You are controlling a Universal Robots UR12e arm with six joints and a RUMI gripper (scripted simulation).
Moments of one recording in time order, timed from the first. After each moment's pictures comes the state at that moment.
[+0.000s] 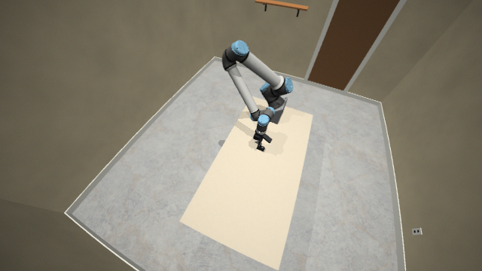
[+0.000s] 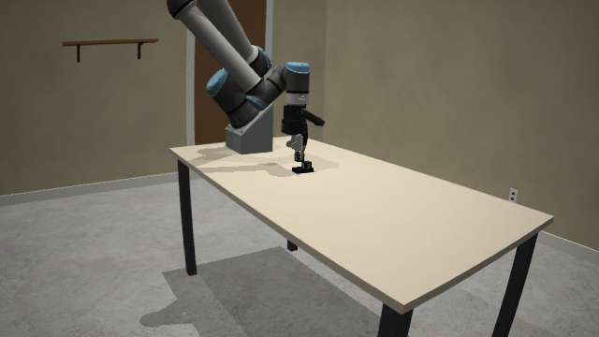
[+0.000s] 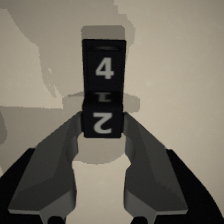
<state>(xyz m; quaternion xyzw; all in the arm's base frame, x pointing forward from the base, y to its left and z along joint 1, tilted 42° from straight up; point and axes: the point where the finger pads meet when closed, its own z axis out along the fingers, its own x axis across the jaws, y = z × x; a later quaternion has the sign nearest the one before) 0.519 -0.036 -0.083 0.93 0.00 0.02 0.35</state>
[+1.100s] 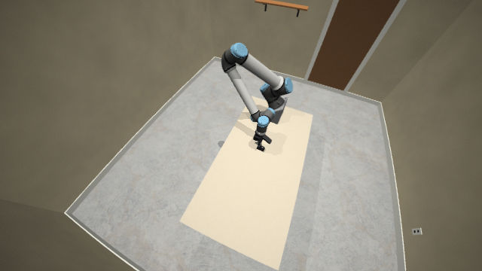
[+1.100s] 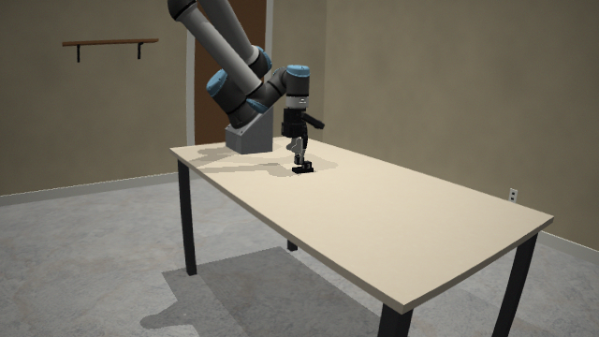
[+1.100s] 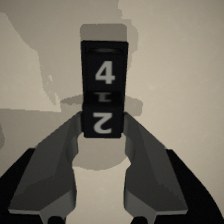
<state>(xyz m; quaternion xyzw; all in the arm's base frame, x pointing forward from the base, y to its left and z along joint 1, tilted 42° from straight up) 0.519 -0.044 -0.093 0.94 0.00 0.01 0.35</state>
